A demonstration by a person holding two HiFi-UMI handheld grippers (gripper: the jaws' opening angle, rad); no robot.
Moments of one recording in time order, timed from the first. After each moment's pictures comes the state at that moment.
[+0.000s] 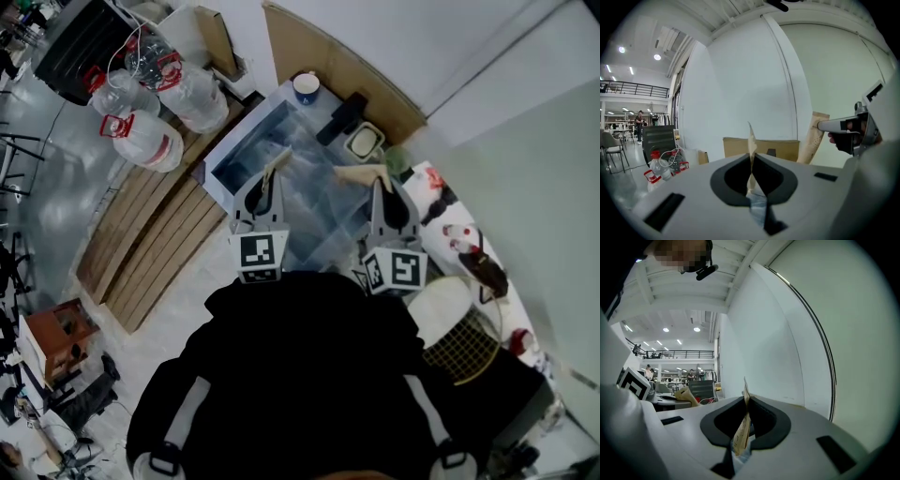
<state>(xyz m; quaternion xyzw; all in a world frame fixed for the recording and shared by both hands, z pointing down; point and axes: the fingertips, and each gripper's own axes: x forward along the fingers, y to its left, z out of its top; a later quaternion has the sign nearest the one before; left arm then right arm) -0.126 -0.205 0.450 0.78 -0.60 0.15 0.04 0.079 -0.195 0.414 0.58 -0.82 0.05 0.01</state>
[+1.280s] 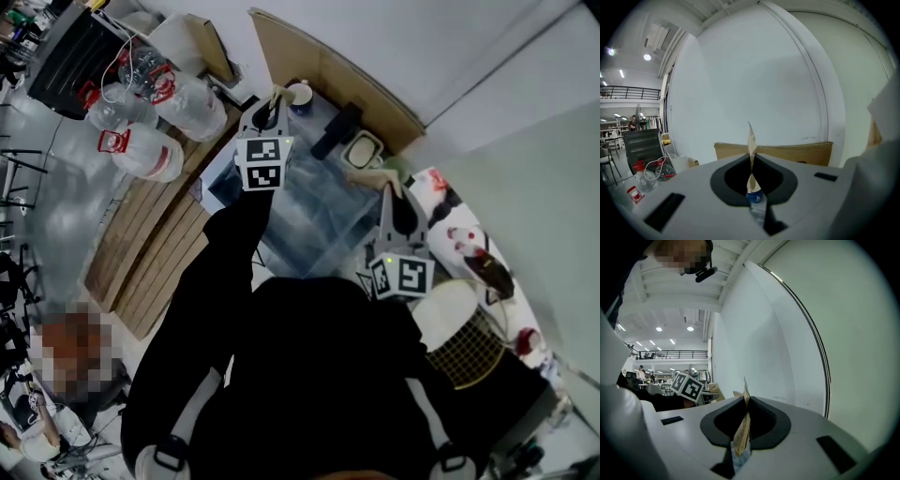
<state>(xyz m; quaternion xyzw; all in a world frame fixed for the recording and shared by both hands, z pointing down) -0.110 -0.417 0.463 0.80 -0.58 0.16 0.03 0.108 -0.231 0.422 0.61 -0.79 0.06 0.00</state>
